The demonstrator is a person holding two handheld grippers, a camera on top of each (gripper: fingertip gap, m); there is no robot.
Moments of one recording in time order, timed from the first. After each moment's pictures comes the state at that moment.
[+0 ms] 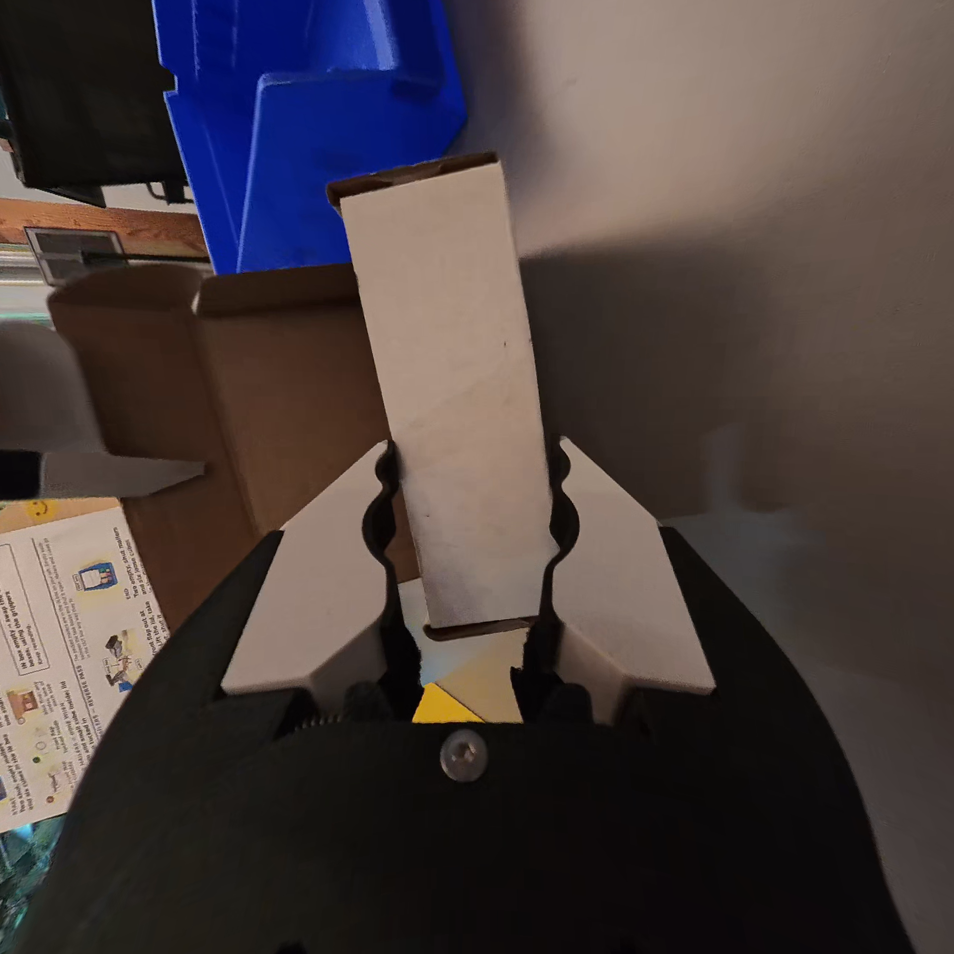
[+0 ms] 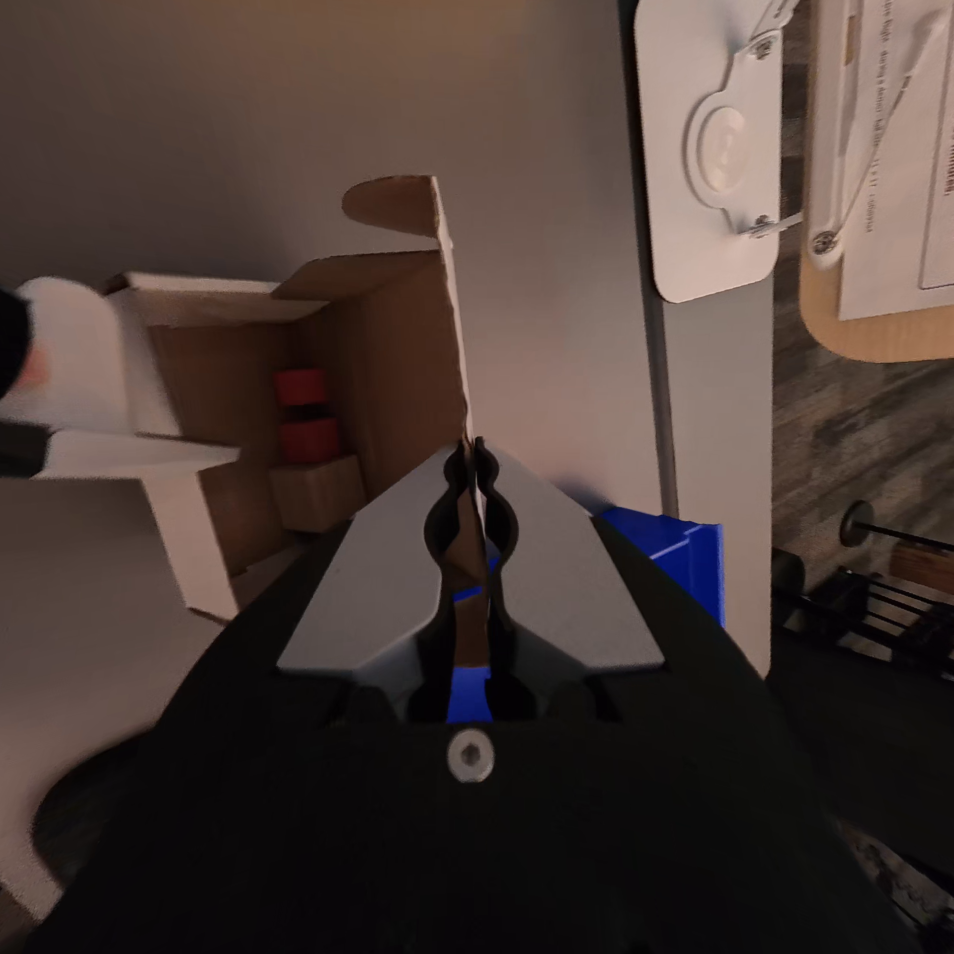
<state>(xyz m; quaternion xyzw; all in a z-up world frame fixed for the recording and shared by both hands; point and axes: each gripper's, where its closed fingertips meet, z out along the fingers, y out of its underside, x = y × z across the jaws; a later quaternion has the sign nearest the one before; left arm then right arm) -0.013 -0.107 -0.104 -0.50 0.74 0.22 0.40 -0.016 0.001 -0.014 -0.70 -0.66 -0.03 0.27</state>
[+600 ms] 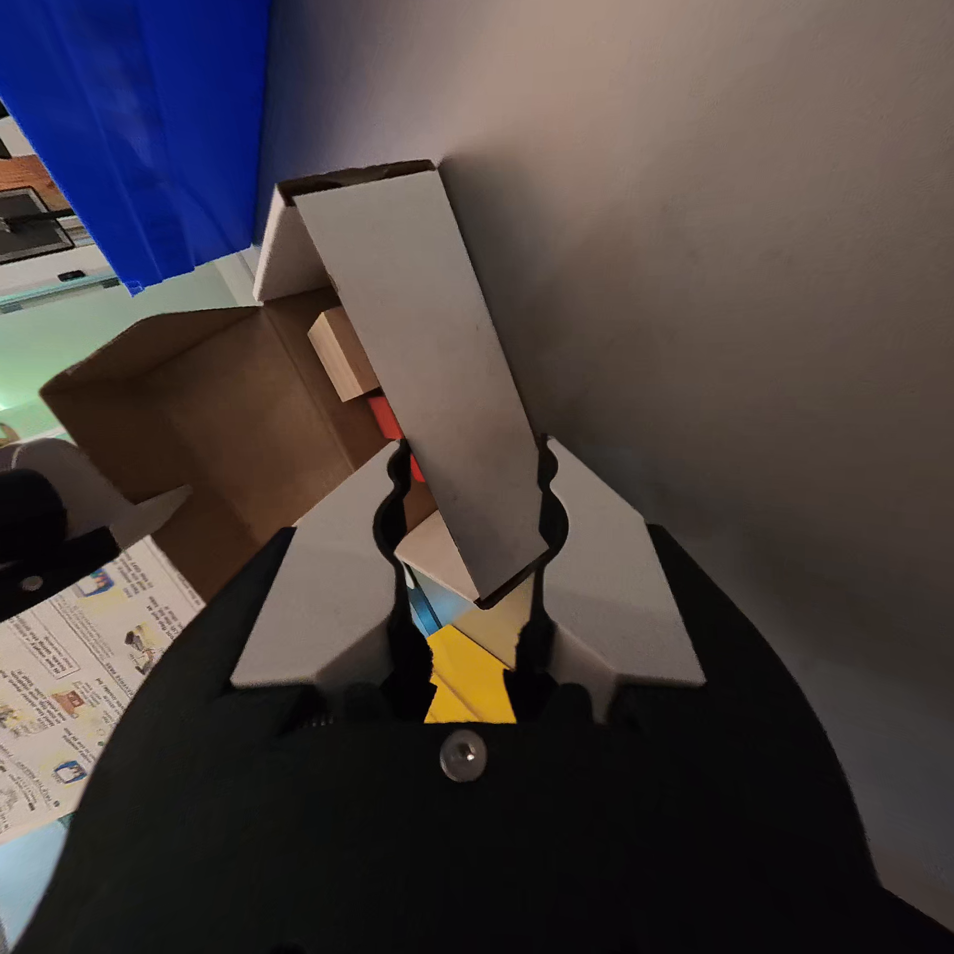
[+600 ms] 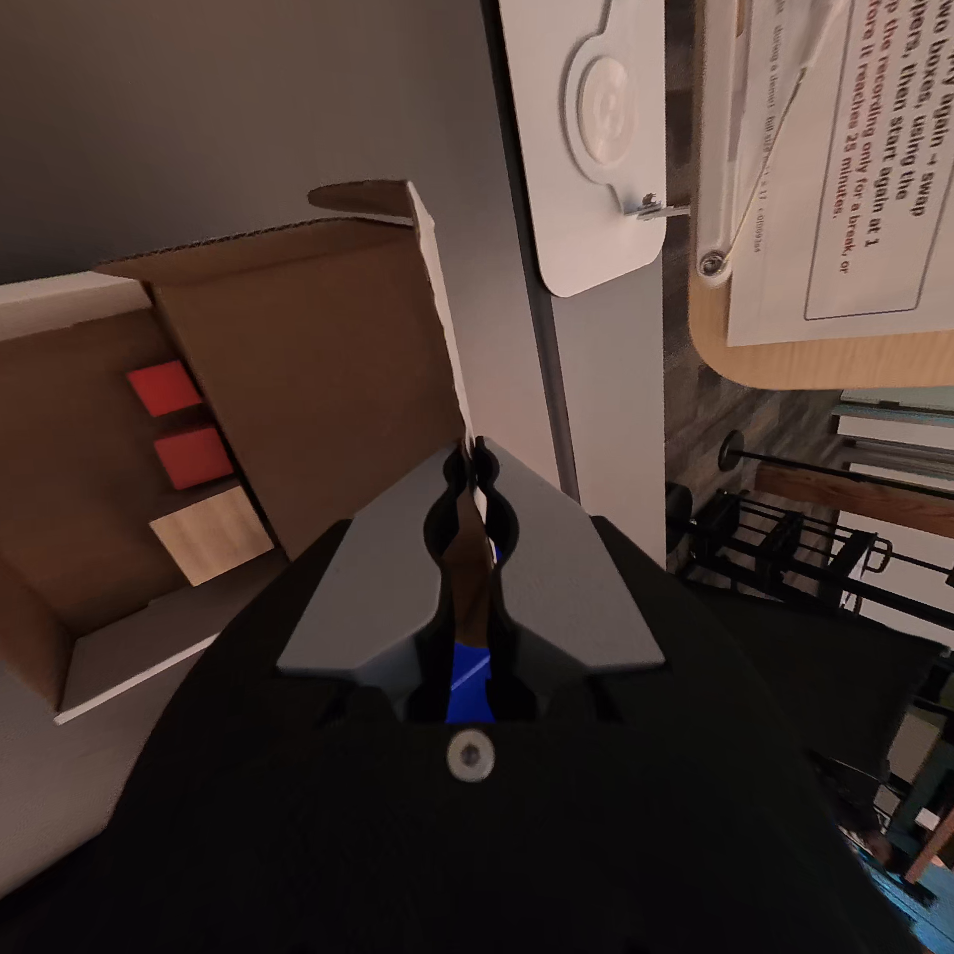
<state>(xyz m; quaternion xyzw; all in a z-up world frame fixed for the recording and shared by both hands) -0.040 -0.089 -0.147 -0.48 0.76 0.31 0.31 -0.040 0.087 -0.038 -0.70 -0.64 -0.16 0.29</state>
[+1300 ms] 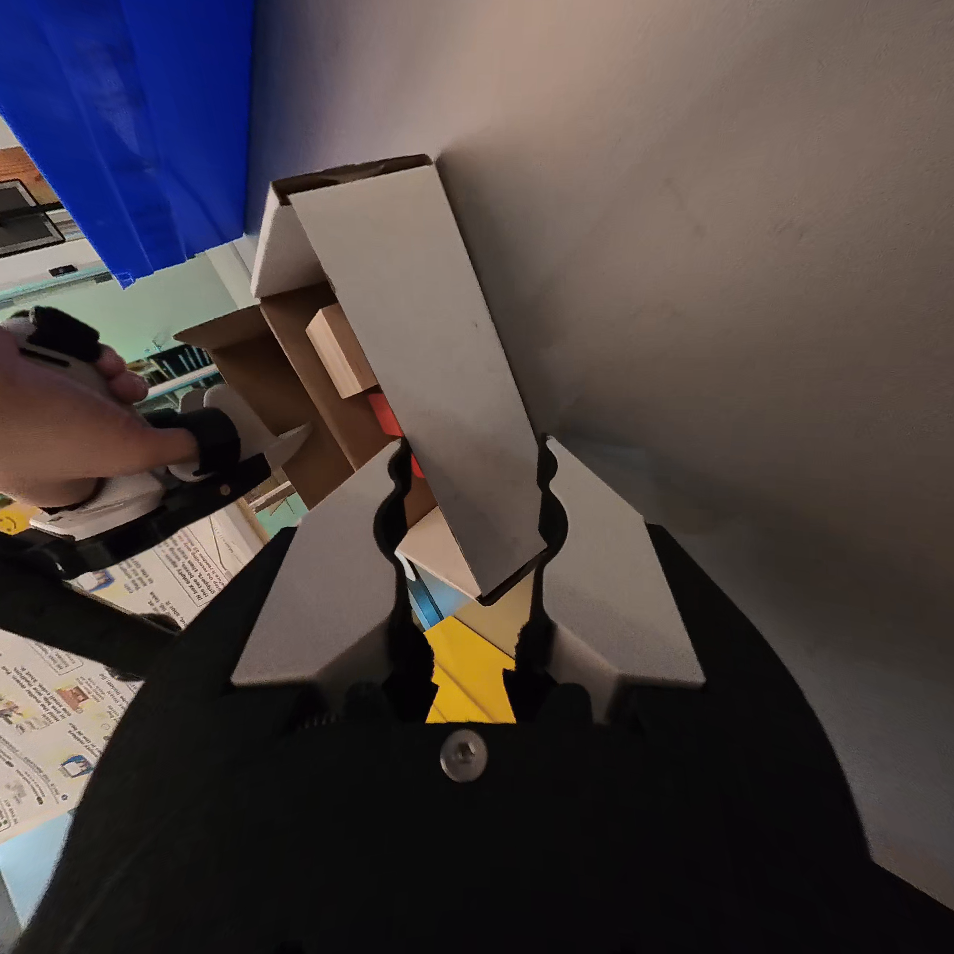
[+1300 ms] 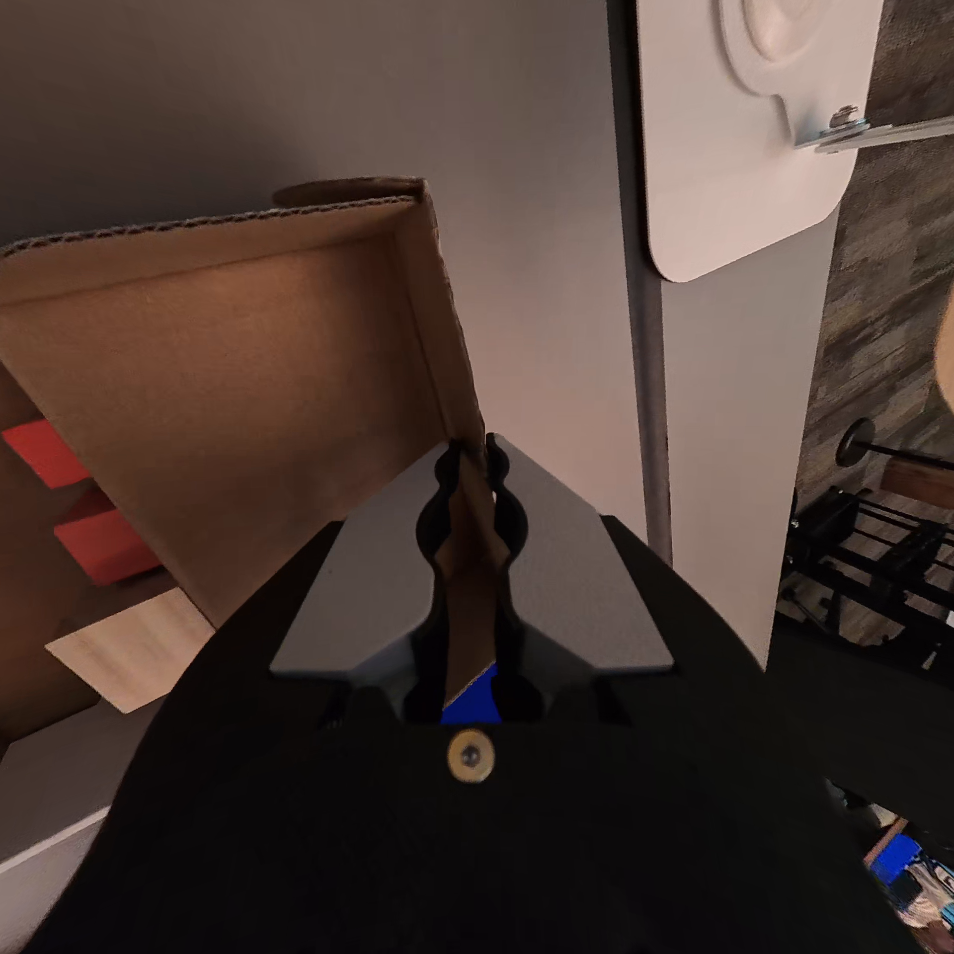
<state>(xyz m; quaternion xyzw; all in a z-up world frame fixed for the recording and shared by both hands) -0.045 -0.088 -0.146 -0.49 0.76 0.32 0.30 -0.045 0.121 -0.123 -0.73 -0.64 -0.11 0.21</state>
